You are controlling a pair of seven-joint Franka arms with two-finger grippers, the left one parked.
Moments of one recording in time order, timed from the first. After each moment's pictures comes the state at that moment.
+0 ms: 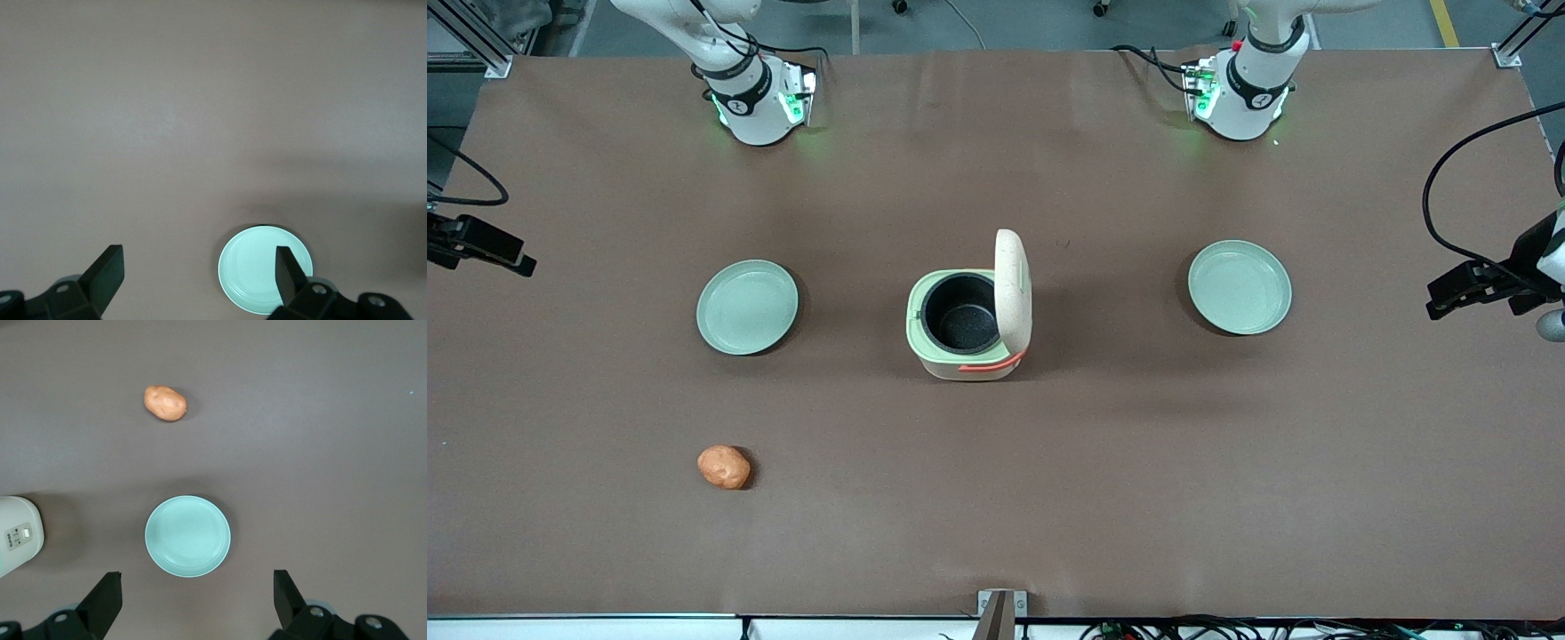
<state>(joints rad) -0.08 0.08 -0.01 -1.44 0.03 1.53 0.03</state>
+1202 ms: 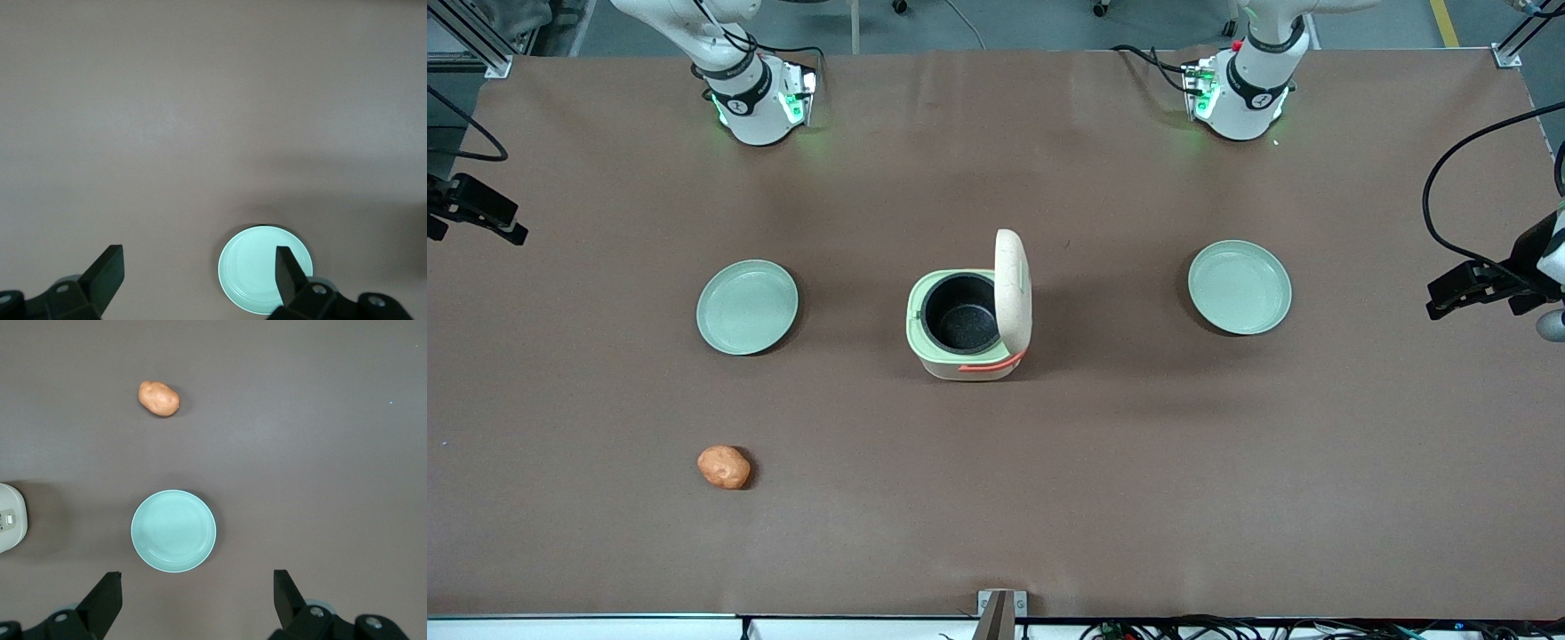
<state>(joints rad) -0.09 -0.06 -0.01 -1.61 -0.01 1.59 -0.02</state>
